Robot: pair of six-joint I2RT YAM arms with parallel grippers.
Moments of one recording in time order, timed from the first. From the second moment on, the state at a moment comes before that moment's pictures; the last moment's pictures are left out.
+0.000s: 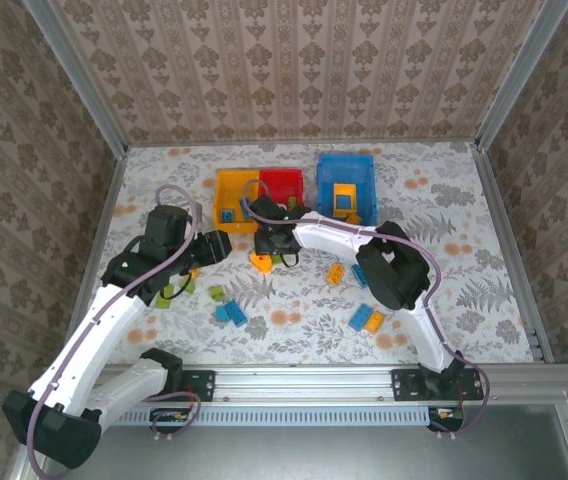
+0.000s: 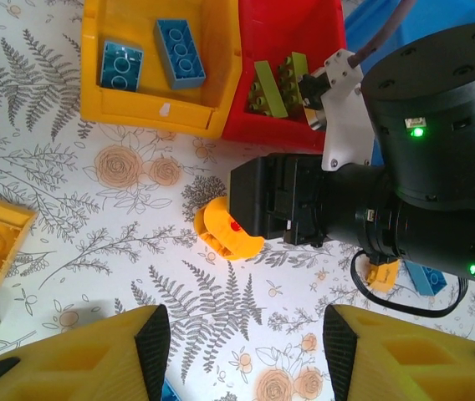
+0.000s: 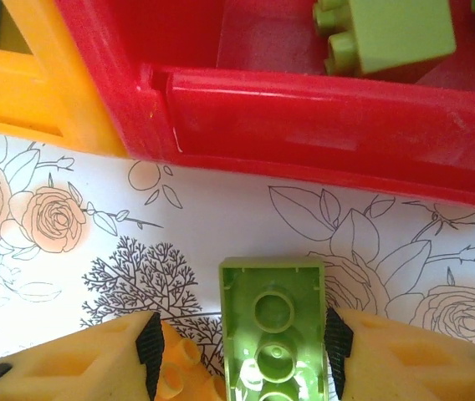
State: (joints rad) left arm -0.45 0.93 0.93 -0.75 0.12 -0.55; right arm 0.79 2.21 1.71 -0.62 0.13 0.69
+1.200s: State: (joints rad) left arm -0.44 0.86 0.86 -0.70 0.18 -0.56; right arm 0.80 2.25 1.74 -0.79 0.17 0.61
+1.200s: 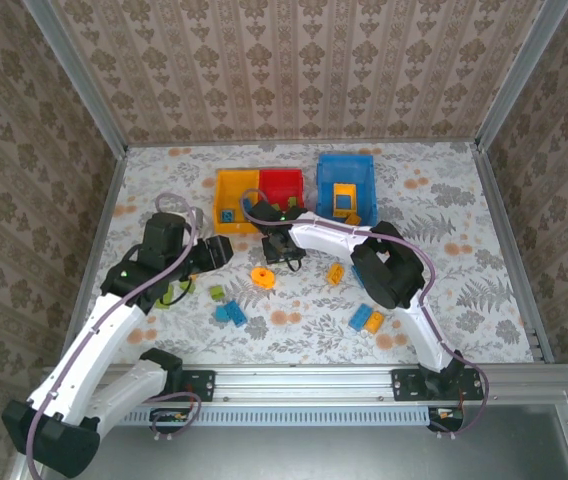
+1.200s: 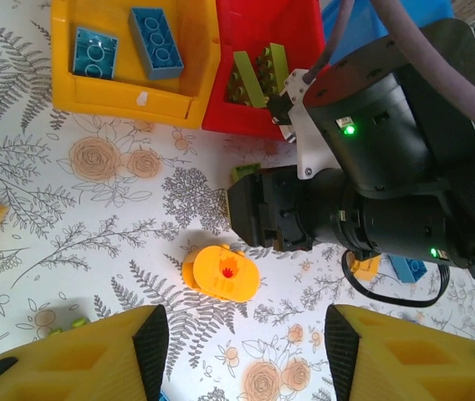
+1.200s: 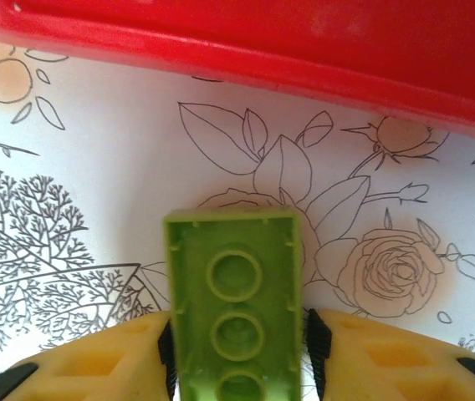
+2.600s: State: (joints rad) left arm -0.44 0.94 0.86 -0.61 0.22 -0.56; right arm 0.62 2.70 2.74 -1.15 0.15 0.57
